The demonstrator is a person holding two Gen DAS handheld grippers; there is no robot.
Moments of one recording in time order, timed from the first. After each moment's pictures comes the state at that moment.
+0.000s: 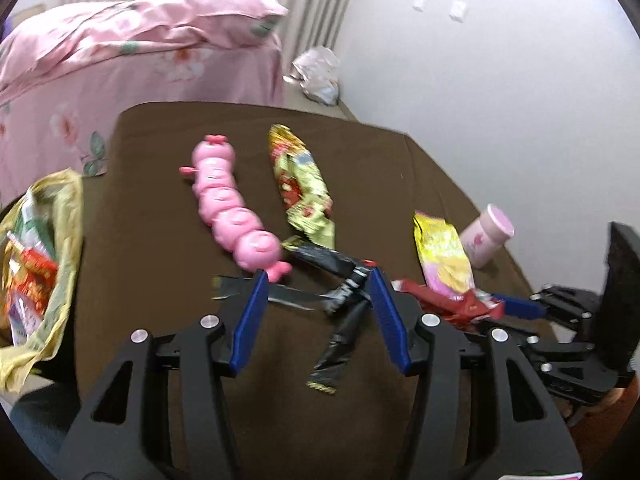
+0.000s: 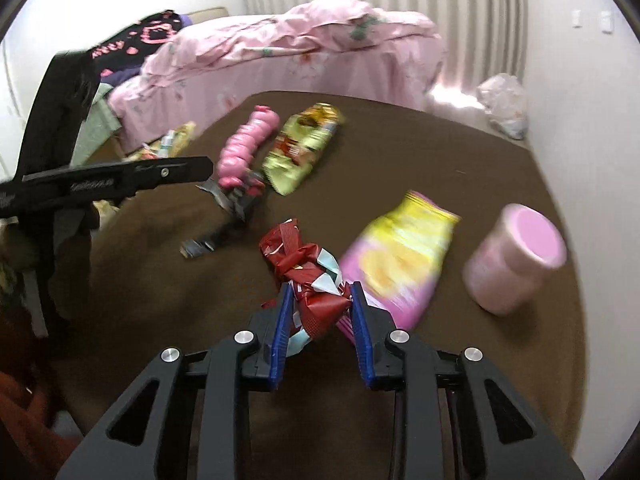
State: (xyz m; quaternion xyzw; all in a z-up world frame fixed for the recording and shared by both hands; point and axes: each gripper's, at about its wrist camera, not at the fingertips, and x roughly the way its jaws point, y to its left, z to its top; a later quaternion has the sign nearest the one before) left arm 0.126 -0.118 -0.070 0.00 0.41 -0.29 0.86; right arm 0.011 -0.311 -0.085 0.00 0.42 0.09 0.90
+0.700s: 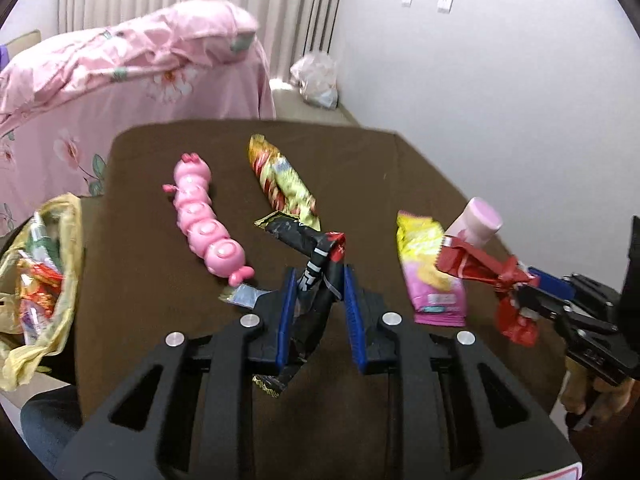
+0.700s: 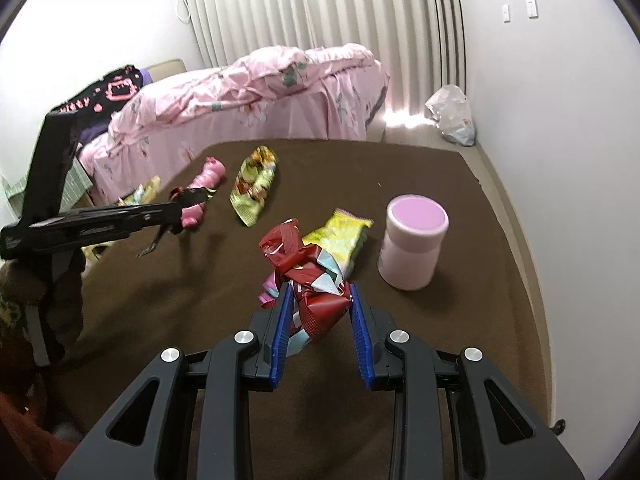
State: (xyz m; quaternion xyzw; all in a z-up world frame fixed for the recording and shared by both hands) left arm 0.096 -0.133 -0.045 0.02 0.38 -0.28 0.88; right arm -0.021 -0.354 -0.057 0.07 0.34 0.05 0.94
